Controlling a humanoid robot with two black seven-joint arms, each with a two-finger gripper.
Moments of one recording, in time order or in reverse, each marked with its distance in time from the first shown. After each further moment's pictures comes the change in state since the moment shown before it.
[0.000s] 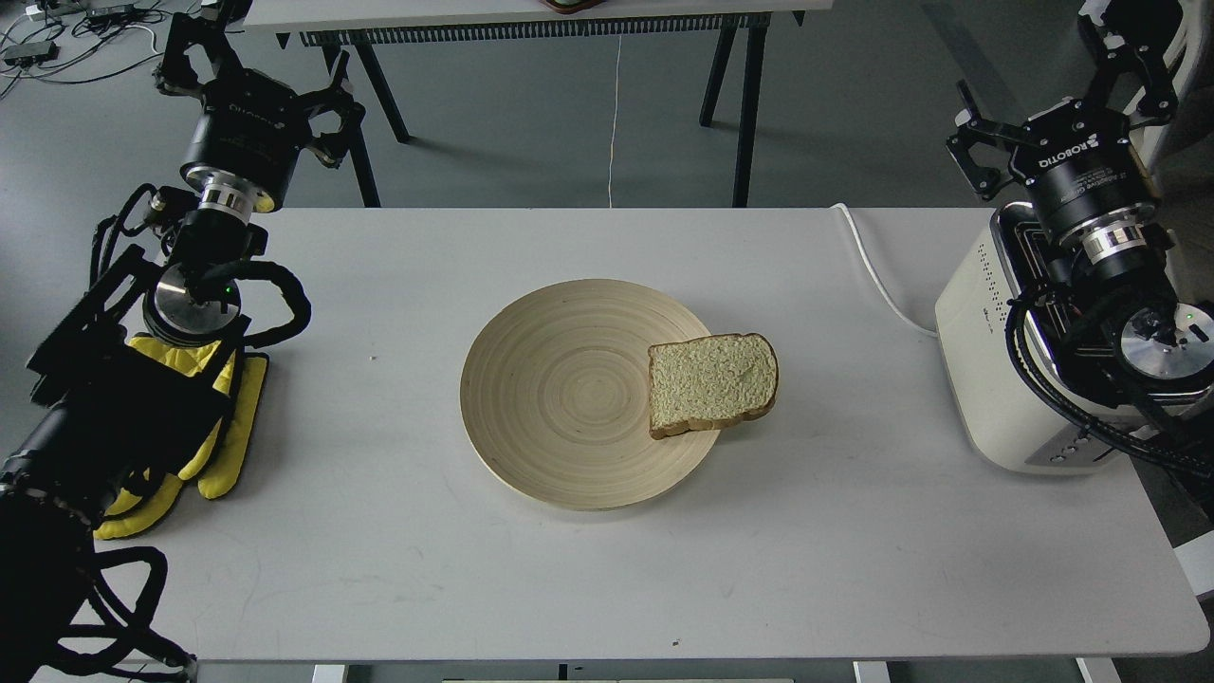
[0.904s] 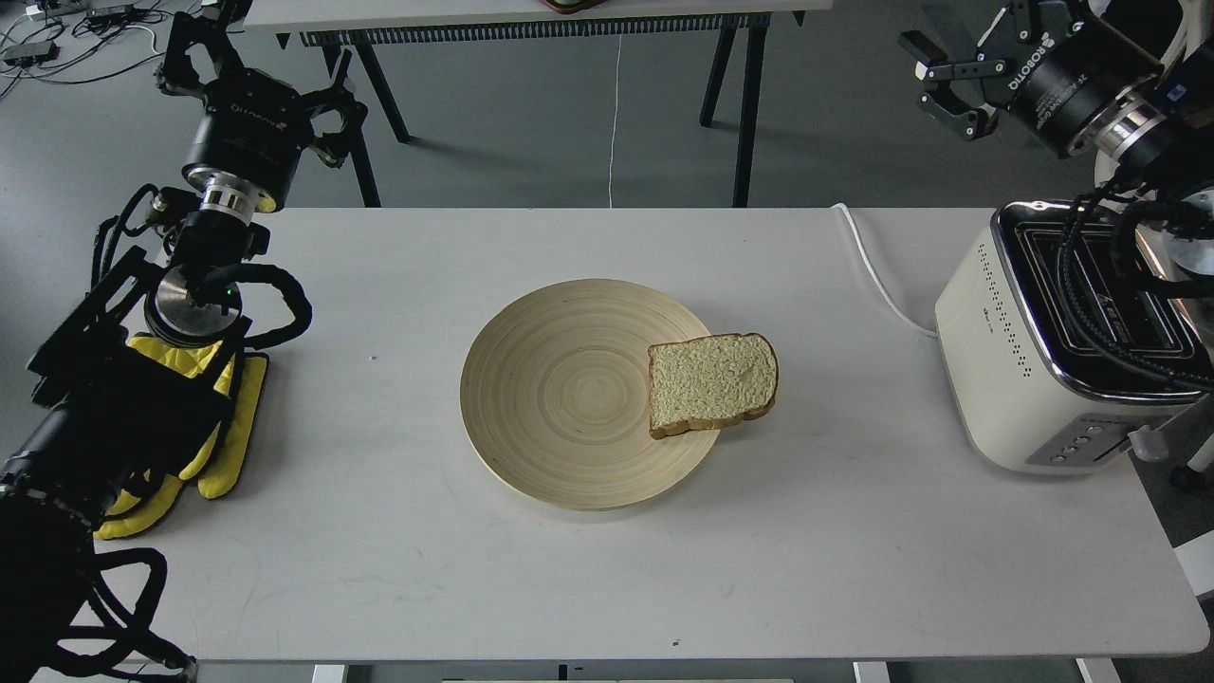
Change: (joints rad) left arm 0.002 0.001 0.005 -0.002 -0.001 -0.017 -0.007; right arm 0.494 -0.218 -0.591 0.144 -0.447 -0.201 -0.004
